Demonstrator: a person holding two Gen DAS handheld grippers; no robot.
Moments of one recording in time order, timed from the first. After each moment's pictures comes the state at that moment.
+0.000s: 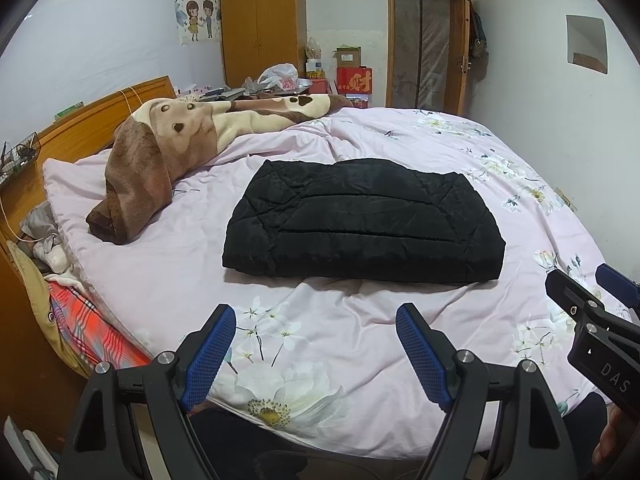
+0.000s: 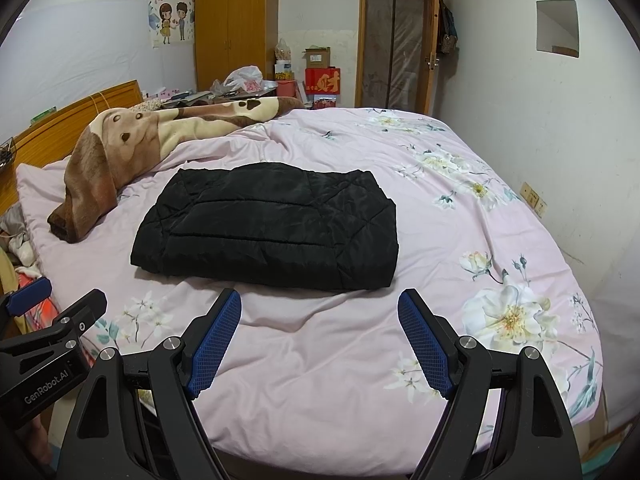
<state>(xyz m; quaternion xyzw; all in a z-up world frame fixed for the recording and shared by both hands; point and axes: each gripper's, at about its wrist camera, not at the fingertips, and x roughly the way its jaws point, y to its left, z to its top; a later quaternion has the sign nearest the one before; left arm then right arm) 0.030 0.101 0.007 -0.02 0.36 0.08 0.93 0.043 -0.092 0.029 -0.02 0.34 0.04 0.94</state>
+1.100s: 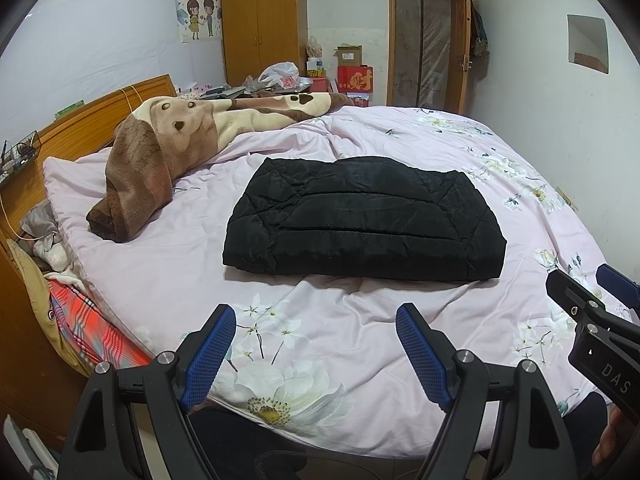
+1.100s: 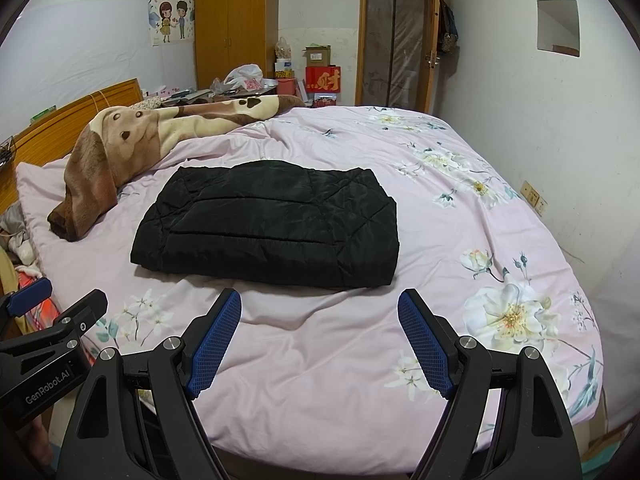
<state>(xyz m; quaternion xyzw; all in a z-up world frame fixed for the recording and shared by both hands) 0.028 0.101 0.005 -0.02 0.37 0.09 0.93 0.042 -0.092 0.028 -0.02 0.34 0.04 0.94</state>
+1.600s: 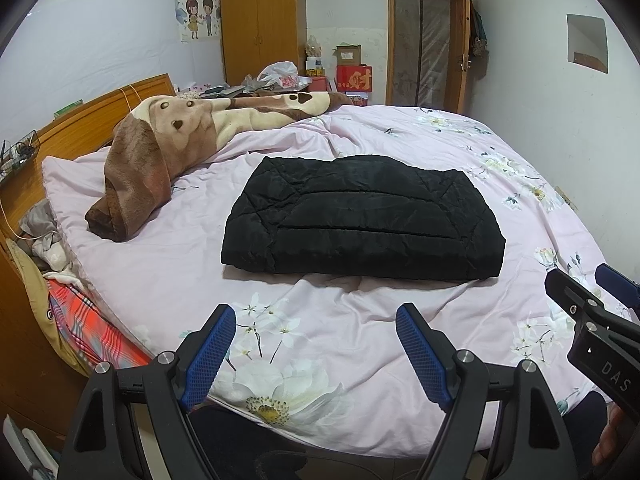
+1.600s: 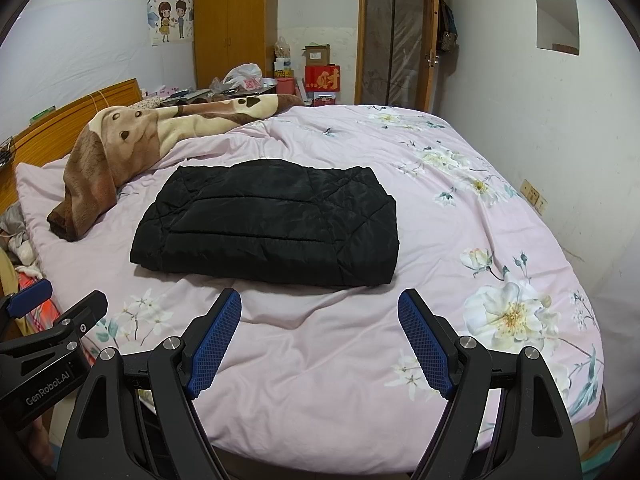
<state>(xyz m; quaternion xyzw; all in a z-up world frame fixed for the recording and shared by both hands) 0.027 0.102 0.004 -0.02 0.37 0.08 0.93 0.042 -0.093 0.026 -0.02 0.34 0.04 0.94</state>
